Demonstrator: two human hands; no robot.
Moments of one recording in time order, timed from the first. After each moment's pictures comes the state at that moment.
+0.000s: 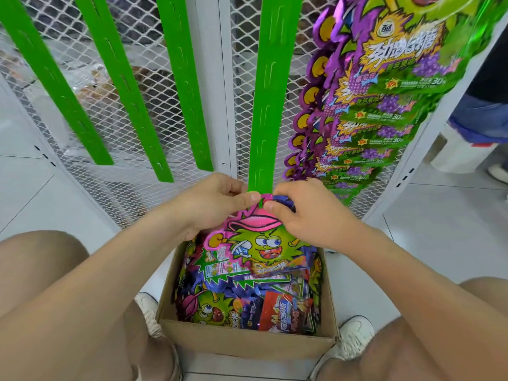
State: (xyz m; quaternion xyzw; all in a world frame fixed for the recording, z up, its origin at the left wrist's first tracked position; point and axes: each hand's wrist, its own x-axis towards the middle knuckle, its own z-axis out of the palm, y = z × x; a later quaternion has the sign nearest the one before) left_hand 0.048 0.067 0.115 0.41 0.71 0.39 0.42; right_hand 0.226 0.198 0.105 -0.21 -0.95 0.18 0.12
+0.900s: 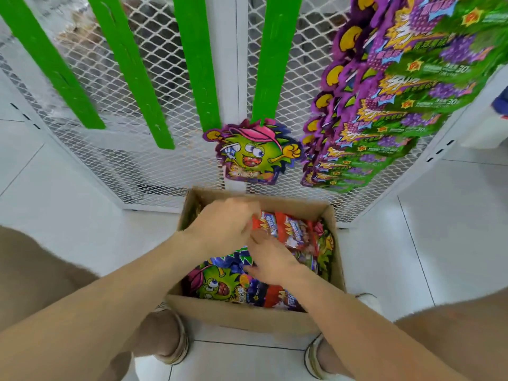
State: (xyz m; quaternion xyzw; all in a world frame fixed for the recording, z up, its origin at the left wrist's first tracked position) left_hand 0.046 0.058 -0.006 0.63 0.76 0.04 0.12; right_hand 0.189 0.144 -0.133 -0.18 -0.96 0.16 -0.15
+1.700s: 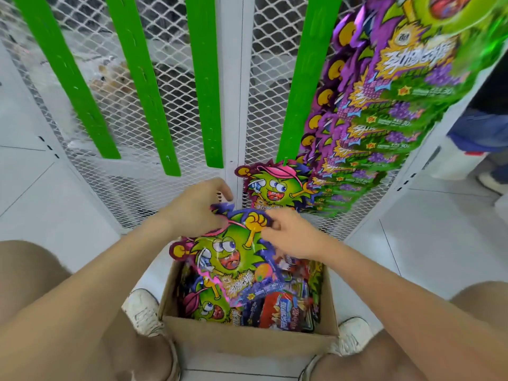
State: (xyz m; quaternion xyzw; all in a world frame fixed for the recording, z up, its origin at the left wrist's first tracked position) left_hand -0.003 0.042 0.078 0.51 0.79 0.24 0.24; right_hand 0.203 0.183 0.040 -0.26 -0.88 0.40 0.01
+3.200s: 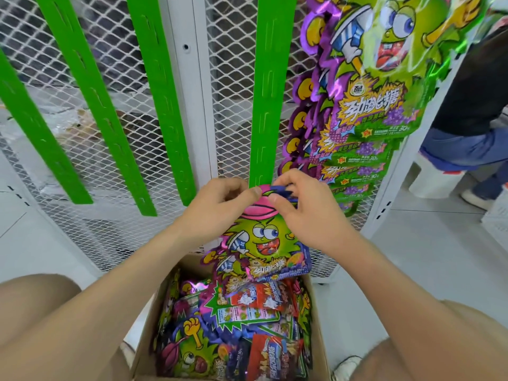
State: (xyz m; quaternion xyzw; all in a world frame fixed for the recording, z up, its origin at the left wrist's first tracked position) left_hand 0.049 0.122 0.135 0.52 0.68 0.46 0.22; right_hand 0.221 0.235 0.142 -0.27 -0.88 0.28 0.27
